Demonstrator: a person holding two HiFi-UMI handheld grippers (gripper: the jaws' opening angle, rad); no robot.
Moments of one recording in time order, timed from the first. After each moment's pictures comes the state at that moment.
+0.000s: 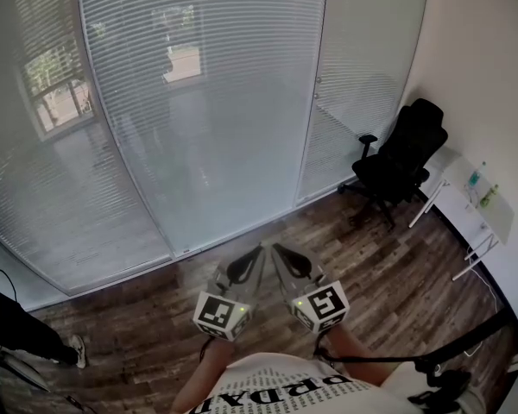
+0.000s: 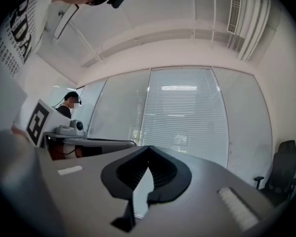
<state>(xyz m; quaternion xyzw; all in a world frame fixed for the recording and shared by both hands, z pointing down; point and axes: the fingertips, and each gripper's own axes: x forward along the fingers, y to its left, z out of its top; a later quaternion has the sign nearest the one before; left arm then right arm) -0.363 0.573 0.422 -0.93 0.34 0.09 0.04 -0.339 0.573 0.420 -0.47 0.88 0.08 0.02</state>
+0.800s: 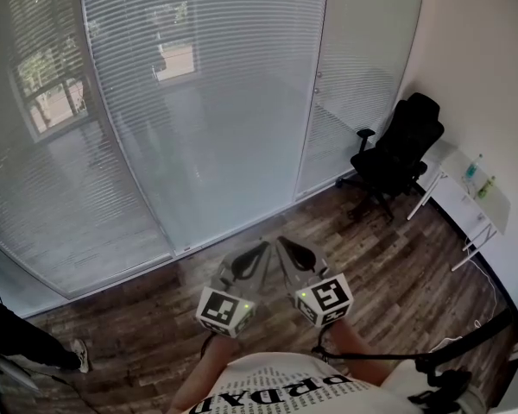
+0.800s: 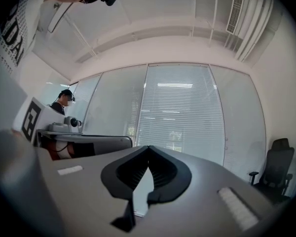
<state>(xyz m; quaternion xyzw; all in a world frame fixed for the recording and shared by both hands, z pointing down) -0.391 0.569 0.423 -0.95 0.31 0.08 0.05 -0.367 0.559 0.426 -0.50 0.86 0.06 0.01</state>
